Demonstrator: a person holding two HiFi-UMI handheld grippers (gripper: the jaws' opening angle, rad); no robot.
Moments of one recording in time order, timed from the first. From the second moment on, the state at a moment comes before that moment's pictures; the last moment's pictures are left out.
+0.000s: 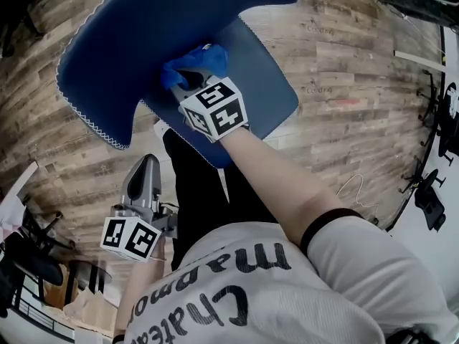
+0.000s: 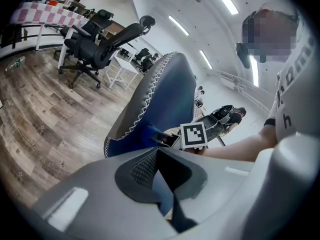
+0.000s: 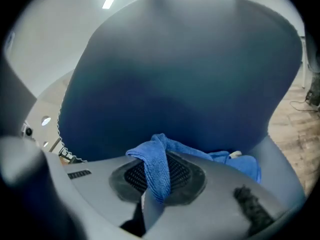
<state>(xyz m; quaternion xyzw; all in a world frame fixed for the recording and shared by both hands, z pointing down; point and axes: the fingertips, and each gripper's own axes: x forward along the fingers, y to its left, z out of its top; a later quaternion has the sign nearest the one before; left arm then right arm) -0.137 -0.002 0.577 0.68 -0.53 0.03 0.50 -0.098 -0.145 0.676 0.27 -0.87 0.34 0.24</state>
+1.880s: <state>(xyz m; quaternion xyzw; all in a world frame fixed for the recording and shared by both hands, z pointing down) -0.096 -0.050 0.590 0.67 -0.53 0.02 0.52 0.066 -0.294 0.714 0.42 -0.79 0.35 0.29</state>
